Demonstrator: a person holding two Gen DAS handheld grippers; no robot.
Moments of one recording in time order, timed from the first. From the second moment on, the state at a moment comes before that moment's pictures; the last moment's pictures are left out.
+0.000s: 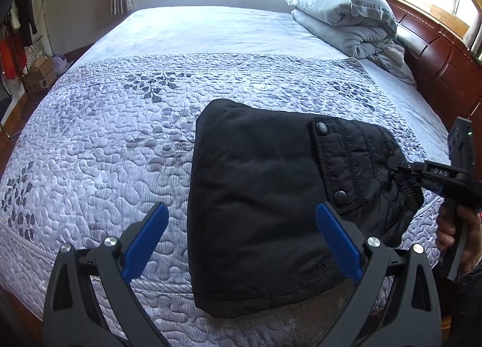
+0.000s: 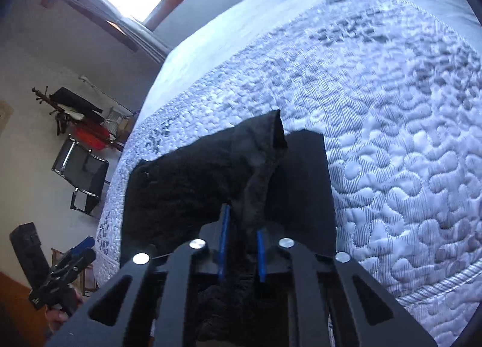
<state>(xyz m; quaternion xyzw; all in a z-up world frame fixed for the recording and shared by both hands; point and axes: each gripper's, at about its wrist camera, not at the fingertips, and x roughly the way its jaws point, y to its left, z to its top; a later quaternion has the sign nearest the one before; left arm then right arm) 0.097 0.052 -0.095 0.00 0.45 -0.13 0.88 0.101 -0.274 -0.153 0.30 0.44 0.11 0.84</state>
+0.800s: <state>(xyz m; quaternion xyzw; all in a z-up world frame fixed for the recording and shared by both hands) 0.101 0.052 -0.108 0.00 0.47 -0.13 0.87 0.097 -0.288 -0.172 0.33 0.45 0.09 0.83</state>
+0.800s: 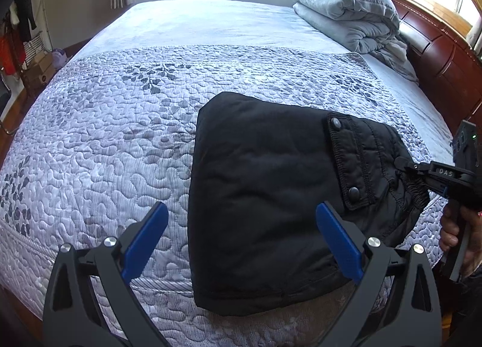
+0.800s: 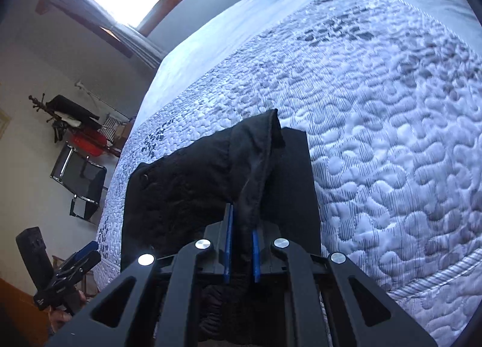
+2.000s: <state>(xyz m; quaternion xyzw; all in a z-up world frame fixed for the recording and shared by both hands) 0.107 0.064 -0.158 -0.02 0.53 -0.12 0.84 0.039 -0.296 -0.179 0.32 0.47 0.07 0.82</state>
